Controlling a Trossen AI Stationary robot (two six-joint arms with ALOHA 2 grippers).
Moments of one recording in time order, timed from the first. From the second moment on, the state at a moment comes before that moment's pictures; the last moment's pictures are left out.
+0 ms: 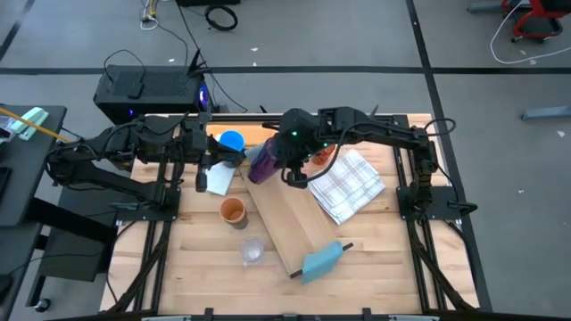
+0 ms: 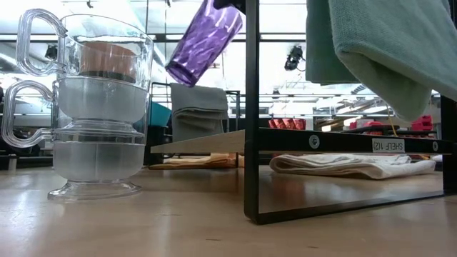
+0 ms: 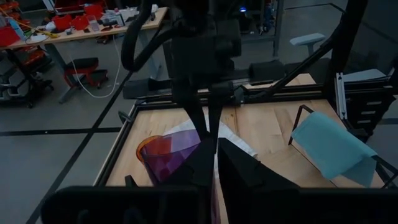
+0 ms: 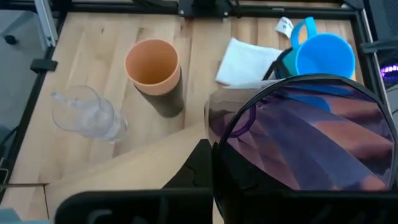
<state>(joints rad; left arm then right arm) -0.03 1.01 1.37 -0.64 -0.16 0.09 -0.08 1.92 2.20 -1.14 -0.12 -0.09</state>
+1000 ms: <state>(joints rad) -0.03 1.01 1.37 -0.64 -0.16 0.09 -0.18 1.98 2.20 -1.35 -0.09 -0.20</state>
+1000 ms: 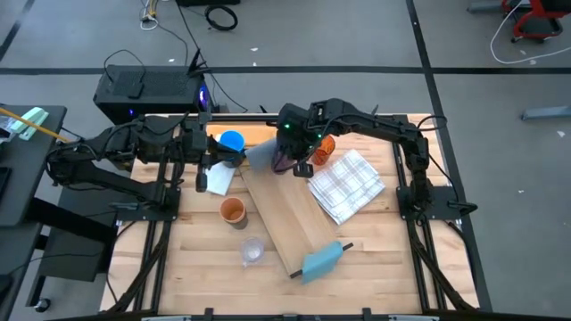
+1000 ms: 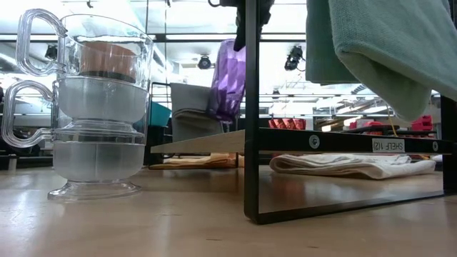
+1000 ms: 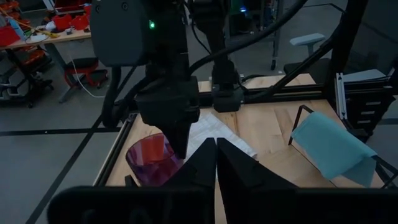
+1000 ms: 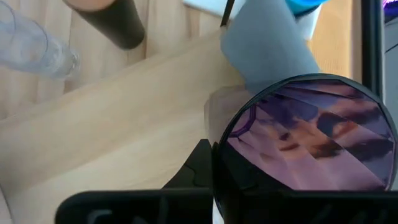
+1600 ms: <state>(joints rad) -0.03 1.01 1.37 -0.64 -0.16 0.09 -0.19 1.99 2.10 -1.33 -0.10 -0.19</state>
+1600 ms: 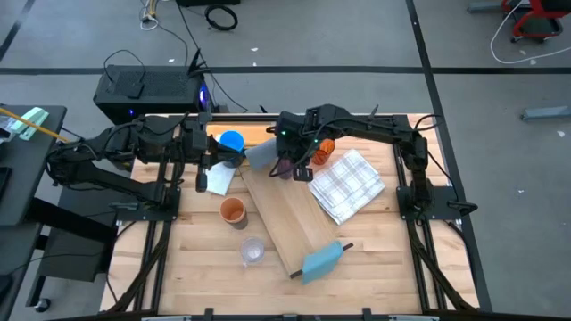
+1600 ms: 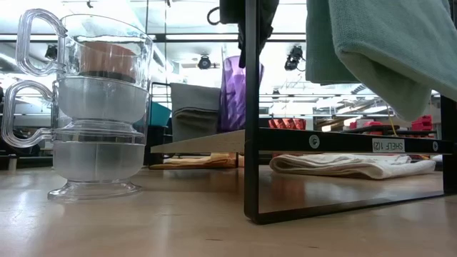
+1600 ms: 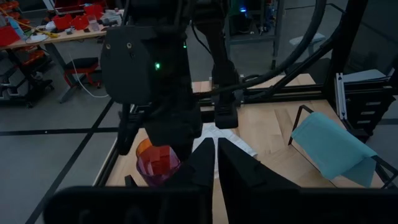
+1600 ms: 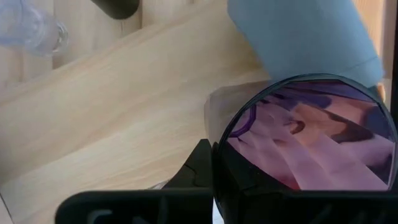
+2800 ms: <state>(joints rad) -0.03 1.01 1.37 -0.64 -0.16 0.09 -0.10 1.99 2.12 -1.08 -0.19 -0.18</state>
